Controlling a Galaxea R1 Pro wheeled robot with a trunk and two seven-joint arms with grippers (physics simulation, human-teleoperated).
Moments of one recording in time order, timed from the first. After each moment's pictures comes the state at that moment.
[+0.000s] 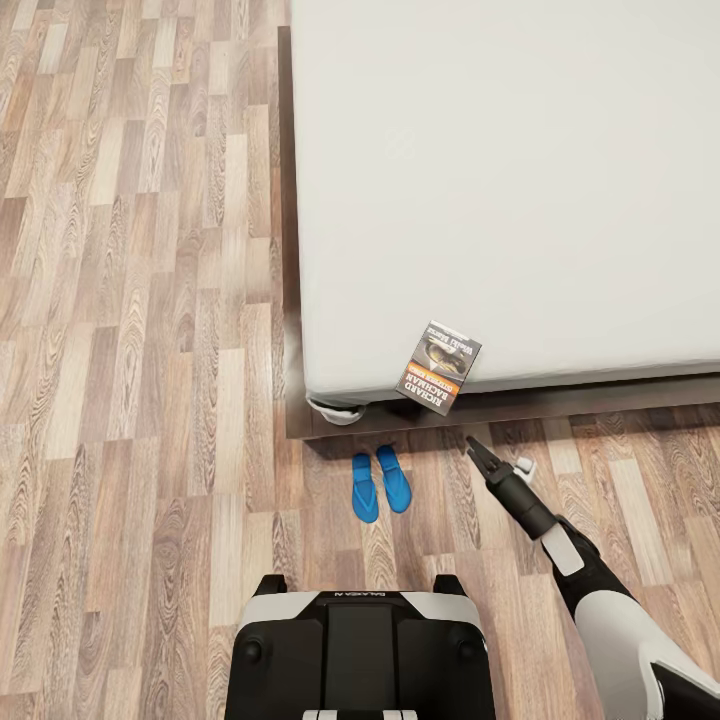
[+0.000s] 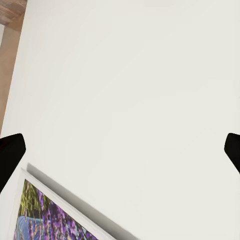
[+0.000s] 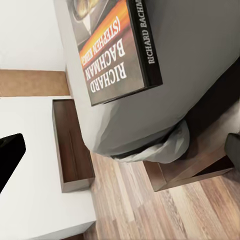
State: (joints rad) left arm 0.22 0.44 -0.68 0.01 0.58 -0.13 0.24; right arm -0.77 -0.08 -0.50 -0.46 -0.49 0.27 1.16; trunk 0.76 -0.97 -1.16
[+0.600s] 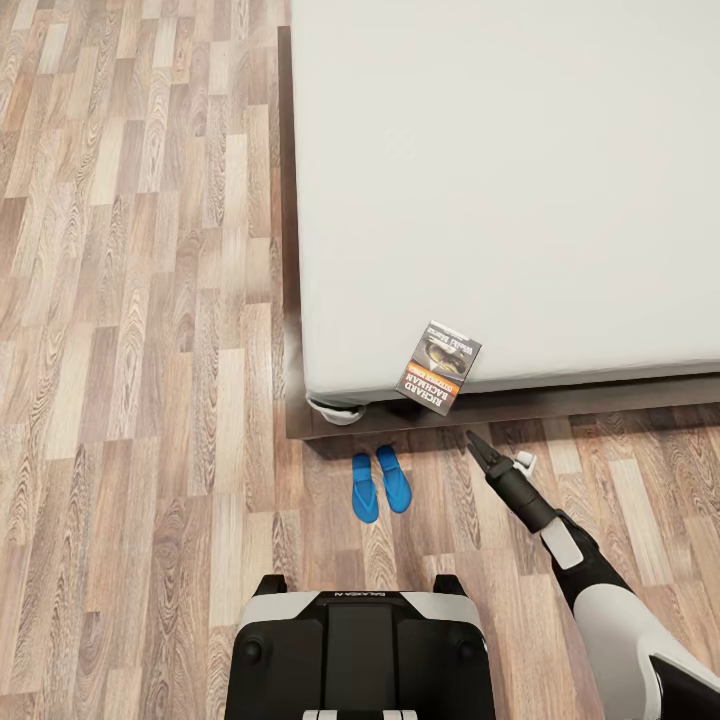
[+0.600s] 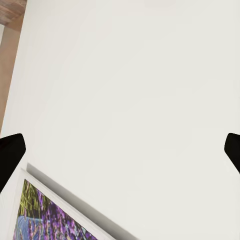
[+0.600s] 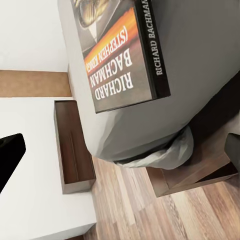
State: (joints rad) left arm 0.22 0.44 -0.68 0.01 0.58 -0.13 0.24; right arm -0.78 -0.08 -0.50 -0.46 -0.49 0.27 1.16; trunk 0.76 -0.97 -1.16
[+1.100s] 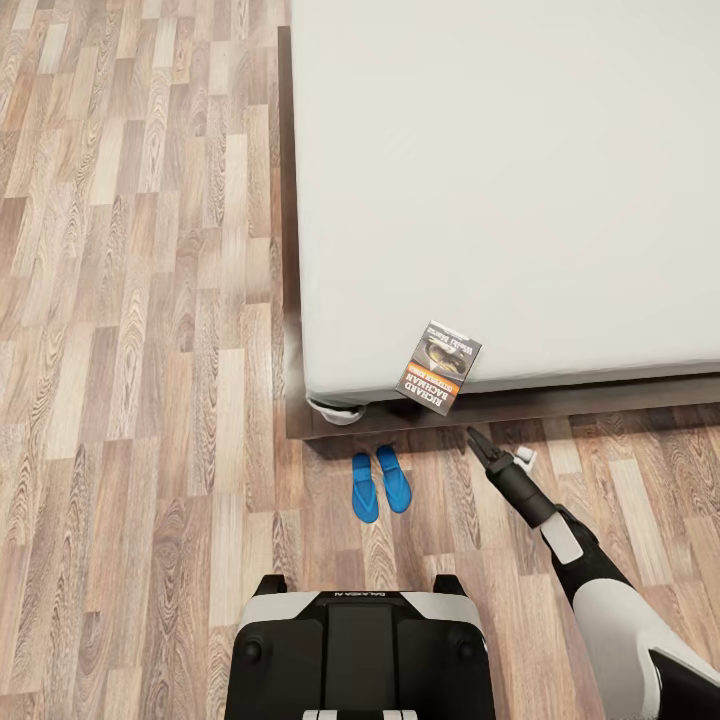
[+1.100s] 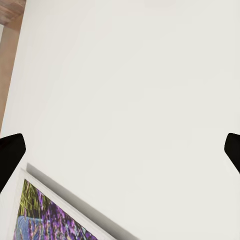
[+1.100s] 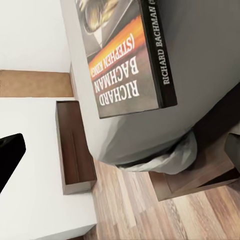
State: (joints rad) left arm 0.22 0.44 -0.68 0.01 0.57 -0.13 0.24; right arm -0.80 -0.08 -0.50 -0.46 -0.48 0.27 1.16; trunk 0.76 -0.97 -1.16
